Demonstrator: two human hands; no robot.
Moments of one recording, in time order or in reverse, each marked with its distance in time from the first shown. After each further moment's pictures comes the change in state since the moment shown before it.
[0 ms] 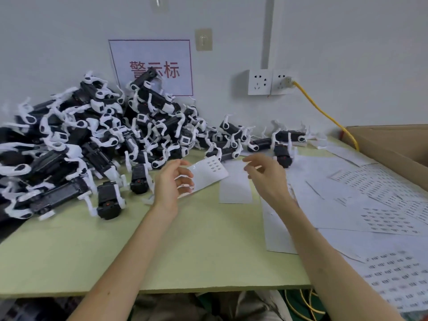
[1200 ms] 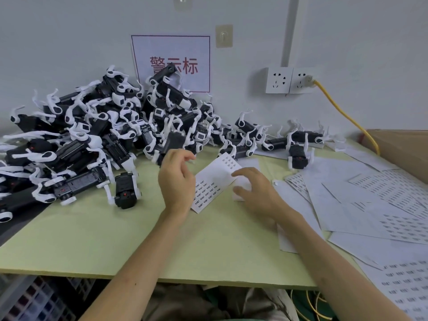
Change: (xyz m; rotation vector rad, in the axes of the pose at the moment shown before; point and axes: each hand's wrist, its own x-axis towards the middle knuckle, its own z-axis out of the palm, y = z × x) left_hand -0.004 -0.006 -0.014 0.731 0.311 0.876; right_hand -0.012 0.006 0.038 -0.243 -0.416 -0.140
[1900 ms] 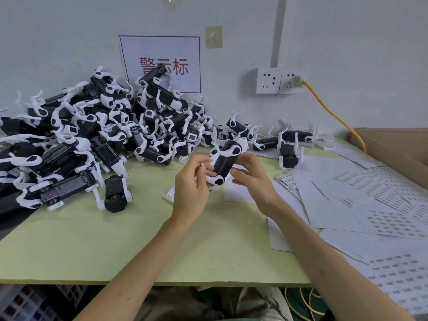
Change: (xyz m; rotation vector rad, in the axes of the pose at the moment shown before) left_hand -0.023 0.024 0.016 -0.267 -0.316 -0.053; right_hand -0.007 -0.021 -0.014 0.757 0.104 0.070
